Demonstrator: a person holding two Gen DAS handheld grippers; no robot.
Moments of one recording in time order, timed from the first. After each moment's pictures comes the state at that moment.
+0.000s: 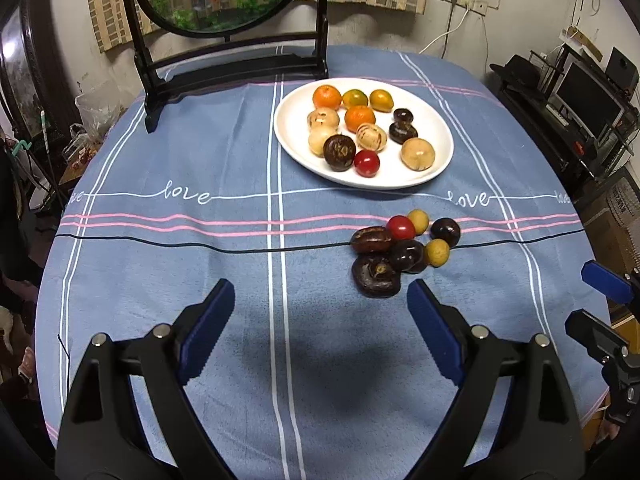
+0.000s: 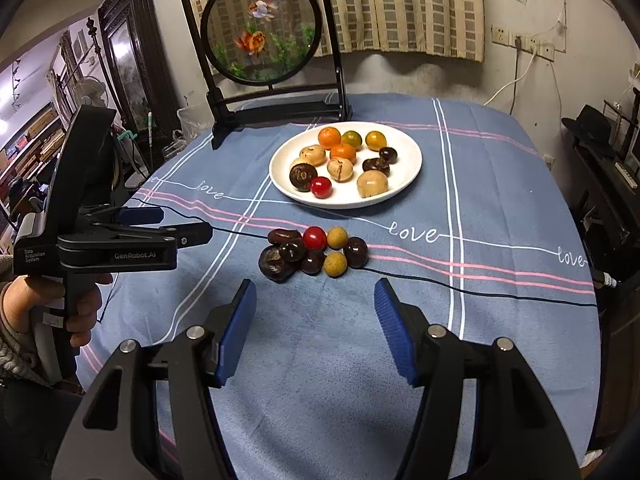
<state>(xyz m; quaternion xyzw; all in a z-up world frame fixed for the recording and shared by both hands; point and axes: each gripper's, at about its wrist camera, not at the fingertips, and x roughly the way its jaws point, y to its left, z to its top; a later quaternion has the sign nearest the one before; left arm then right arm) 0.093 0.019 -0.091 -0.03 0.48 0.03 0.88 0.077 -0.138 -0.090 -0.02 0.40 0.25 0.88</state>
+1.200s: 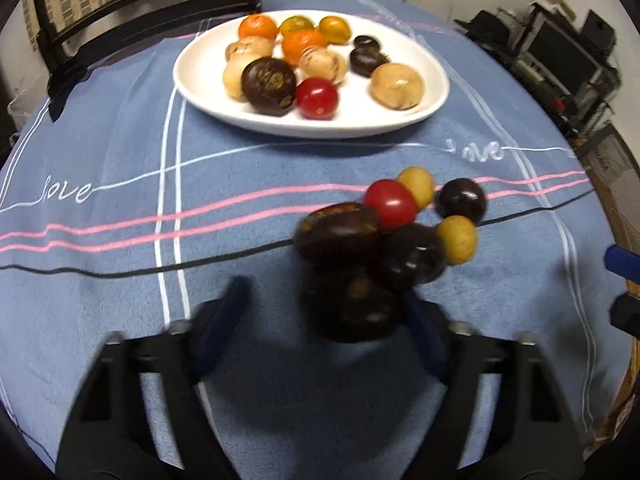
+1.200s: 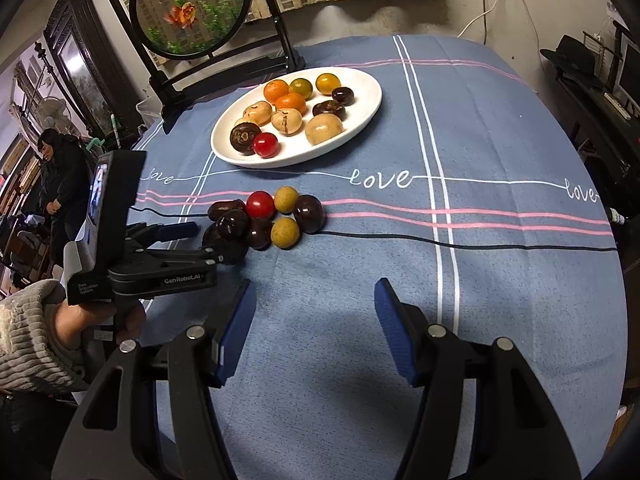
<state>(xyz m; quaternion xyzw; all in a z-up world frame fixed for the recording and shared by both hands) 0.161 -0.007 -0.189 -0.02 0.51 -0.07 0.86 0.116 -0.162 -0.137 0.04 0.48 0.20 0.85</state>
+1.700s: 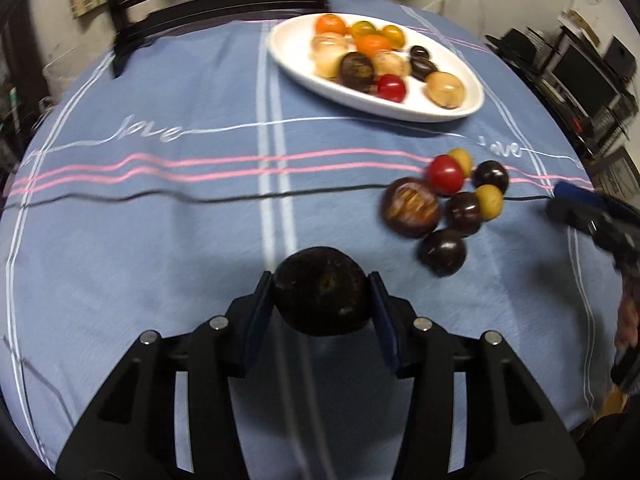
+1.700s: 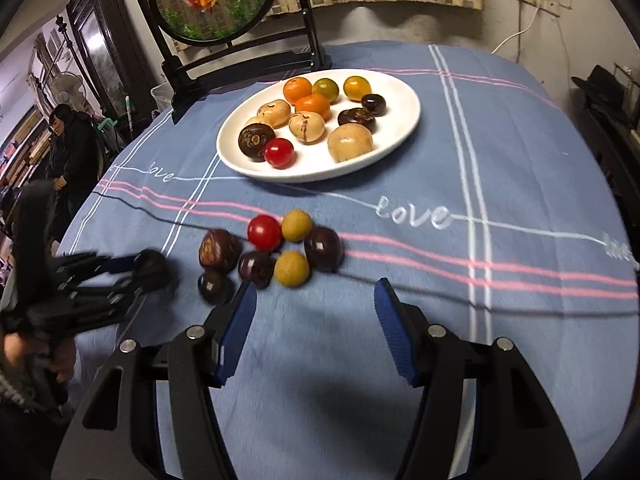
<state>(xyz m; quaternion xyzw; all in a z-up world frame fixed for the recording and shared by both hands) 0.105 0.048 -0.174 -0.05 0.52 0.00 0.85 0.170 -0.130 -0.161 0.00 0.46 0.25 0.85</state>
